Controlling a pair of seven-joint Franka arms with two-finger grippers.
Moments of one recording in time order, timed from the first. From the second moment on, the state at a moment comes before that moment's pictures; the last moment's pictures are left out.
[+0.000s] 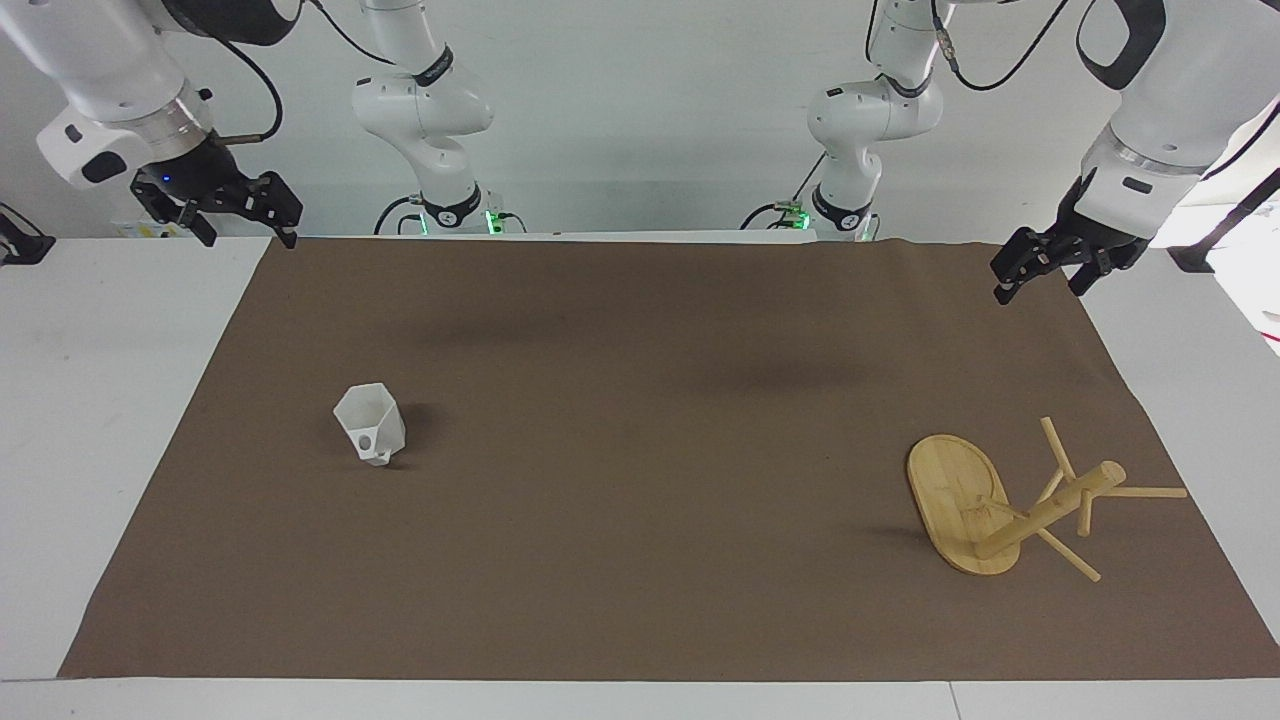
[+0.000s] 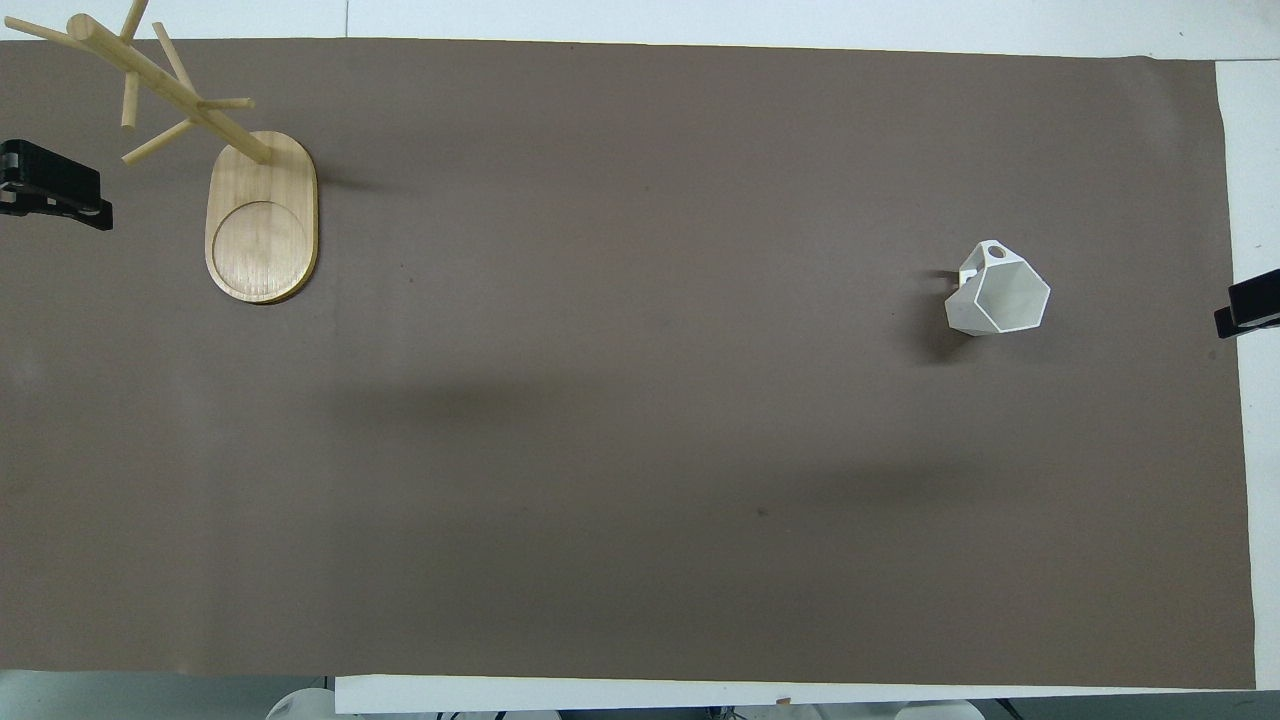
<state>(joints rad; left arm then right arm) 0.06 0.08 -0.19 -1.44 0.04 1.51 -0.13 0.04 -0.03 -0.16 -1.54 -0.06 1.38 -0.12</state>
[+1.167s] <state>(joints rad) 0.06 0.08 -0.19 -1.44 0.04 1.51 -0.13 -0.07 -0.02 -0.17 -1.68 0.10 1.61 -0.87</state>
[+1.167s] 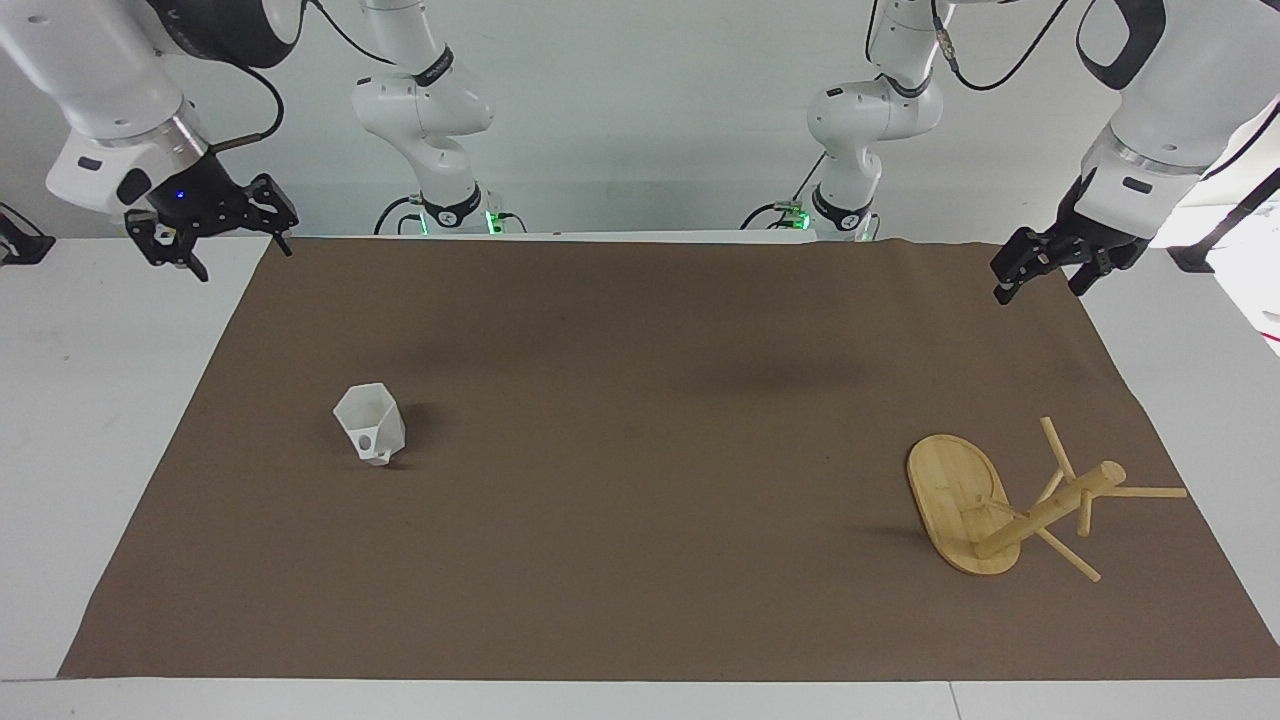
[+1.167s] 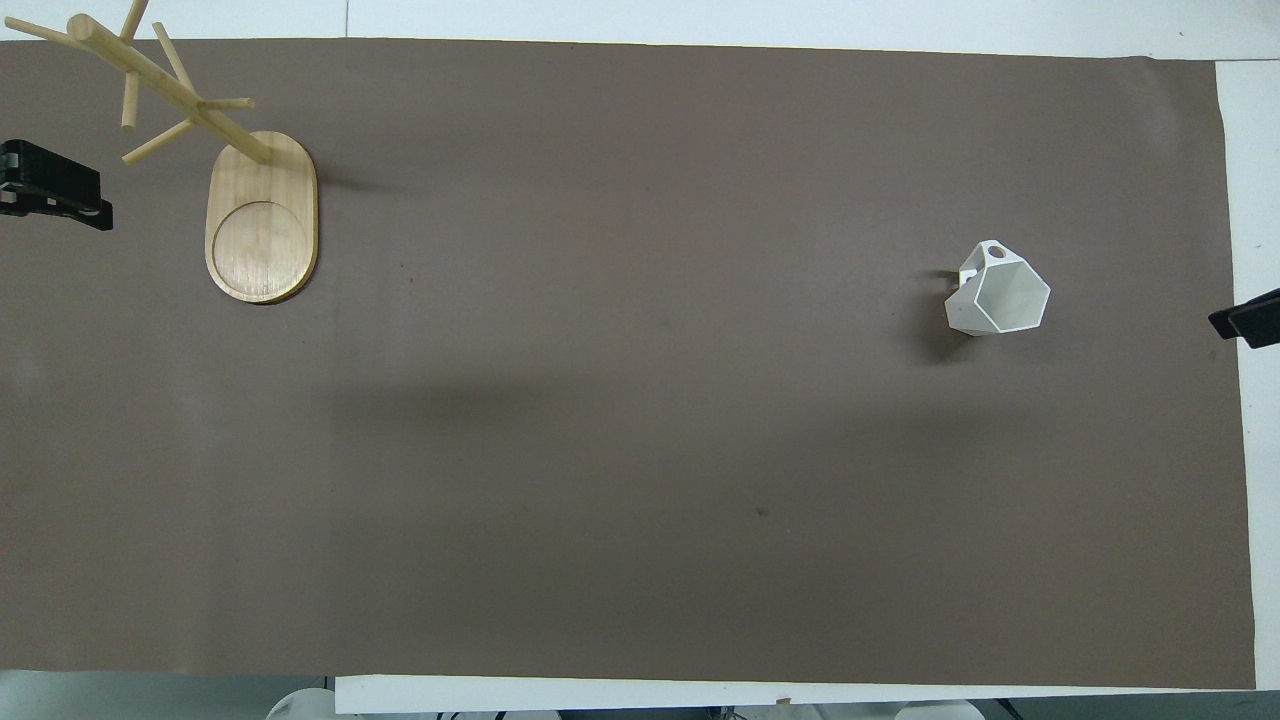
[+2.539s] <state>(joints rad) 0.06 0.08 -0.19 -1.44 0.04 1.51 -0.13 -0.57 0.82 0.08 -1.37 0.89 1.33 -2.30</state>
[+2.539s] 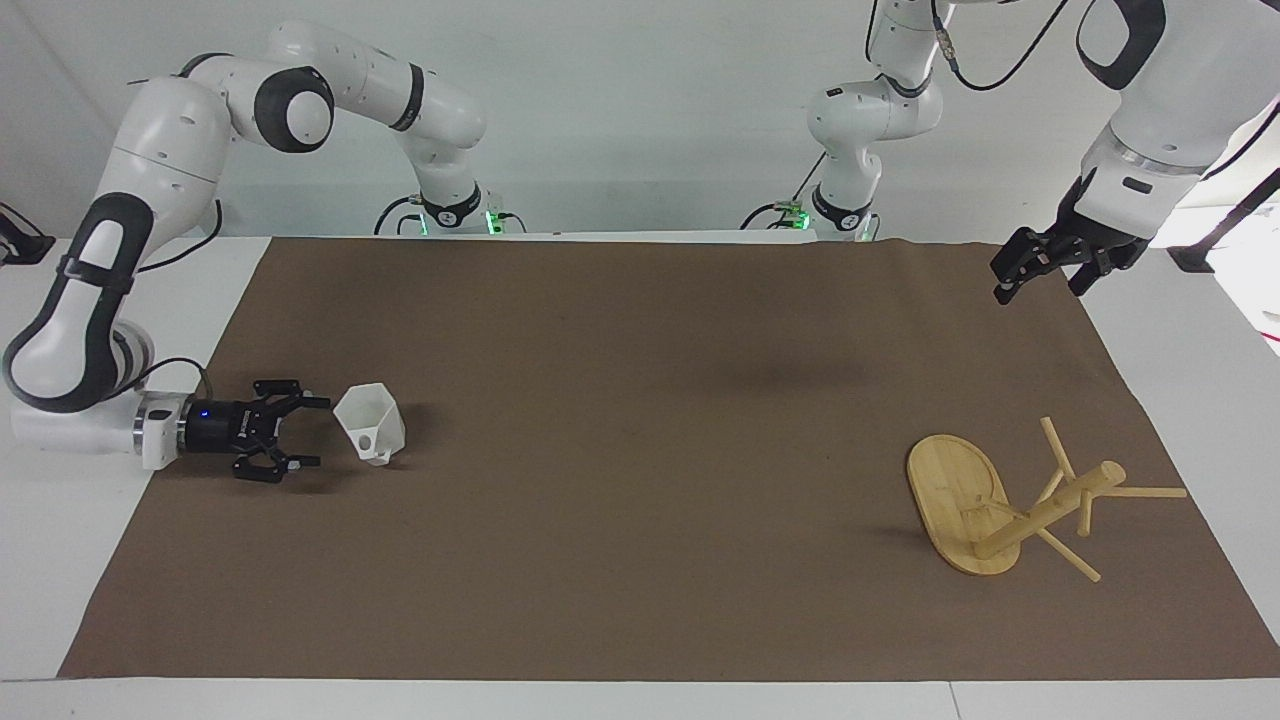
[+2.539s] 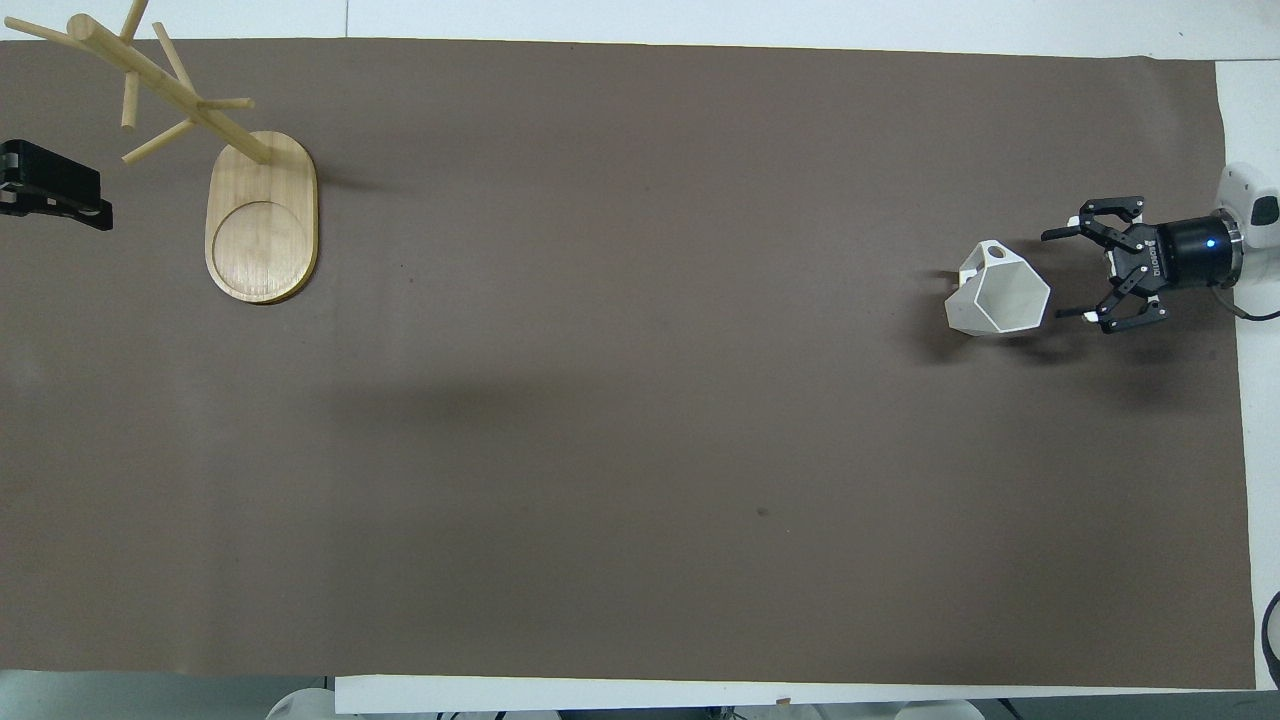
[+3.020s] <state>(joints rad) 0.06 0.08 -0.19 -1.44 0.04 1.51 -0.13 -0.57 0.82 0.09 -1.42 0.88 1.33 -2.34</state>
